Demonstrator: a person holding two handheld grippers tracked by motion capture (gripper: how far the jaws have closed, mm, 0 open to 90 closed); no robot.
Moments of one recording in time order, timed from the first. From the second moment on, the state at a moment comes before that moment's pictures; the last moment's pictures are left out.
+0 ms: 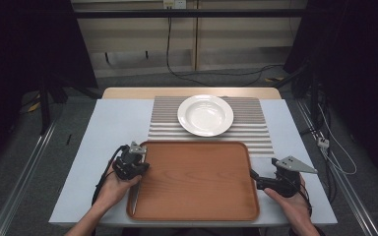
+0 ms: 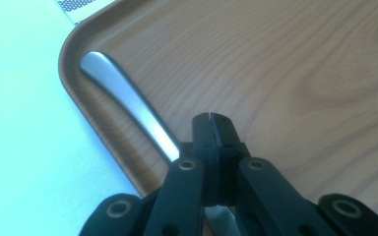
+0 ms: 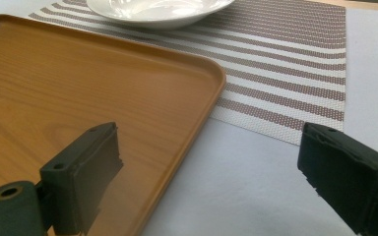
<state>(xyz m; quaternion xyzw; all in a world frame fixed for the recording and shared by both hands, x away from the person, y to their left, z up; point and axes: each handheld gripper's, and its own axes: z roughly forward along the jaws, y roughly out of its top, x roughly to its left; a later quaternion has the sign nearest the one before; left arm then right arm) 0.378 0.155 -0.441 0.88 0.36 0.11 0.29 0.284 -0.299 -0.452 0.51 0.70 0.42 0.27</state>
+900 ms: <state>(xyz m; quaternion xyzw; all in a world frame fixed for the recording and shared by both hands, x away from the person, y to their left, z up) 0.368 0.168 -0.416 0.82 0.39 0.10 0.41 0.284 -0.299 -0.452 0.51 0.70 0.42 0.27</state>
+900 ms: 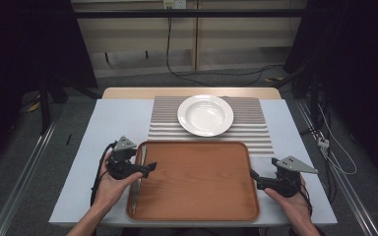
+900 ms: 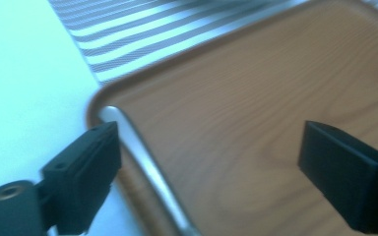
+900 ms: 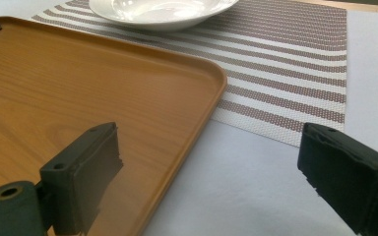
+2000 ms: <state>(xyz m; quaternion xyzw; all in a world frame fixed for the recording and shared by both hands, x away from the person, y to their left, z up) 0.324 0.221 -0.434 0.78 0.43 0.21 0.41 0.278 -0.302 -0.451 0.51 0.70 0.42 0.27</state>
